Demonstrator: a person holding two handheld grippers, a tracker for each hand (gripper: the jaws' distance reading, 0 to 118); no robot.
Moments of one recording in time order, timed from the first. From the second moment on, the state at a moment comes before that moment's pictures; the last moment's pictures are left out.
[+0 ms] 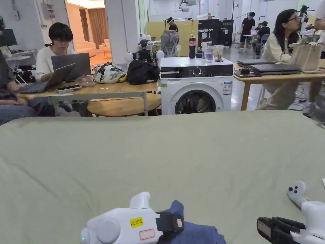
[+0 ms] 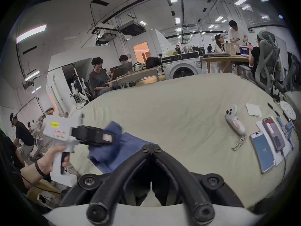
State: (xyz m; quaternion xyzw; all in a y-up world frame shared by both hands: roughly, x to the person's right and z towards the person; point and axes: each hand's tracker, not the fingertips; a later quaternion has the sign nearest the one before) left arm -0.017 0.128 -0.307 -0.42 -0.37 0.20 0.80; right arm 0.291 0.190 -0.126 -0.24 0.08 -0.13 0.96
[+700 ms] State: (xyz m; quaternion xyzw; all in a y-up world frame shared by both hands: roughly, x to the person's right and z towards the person) left arm 0.048 0.073 -0.291 -0.49 -0.40 0.19 0.75; right arm 0.293 0.156 -0.133 -0.30 0.08 -0.14 0.94
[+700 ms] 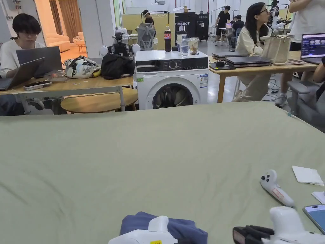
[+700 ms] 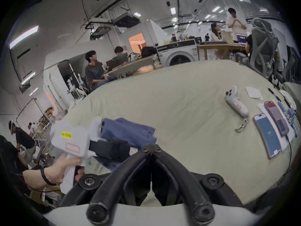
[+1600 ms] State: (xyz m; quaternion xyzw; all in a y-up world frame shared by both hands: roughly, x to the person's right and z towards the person) left arm -0.093 0.065 -0.330 -0.47 -0.35 0.30 0.75; right arm 0.219 0.097 -0.239 -0.45 0.12 -0.03 0.88
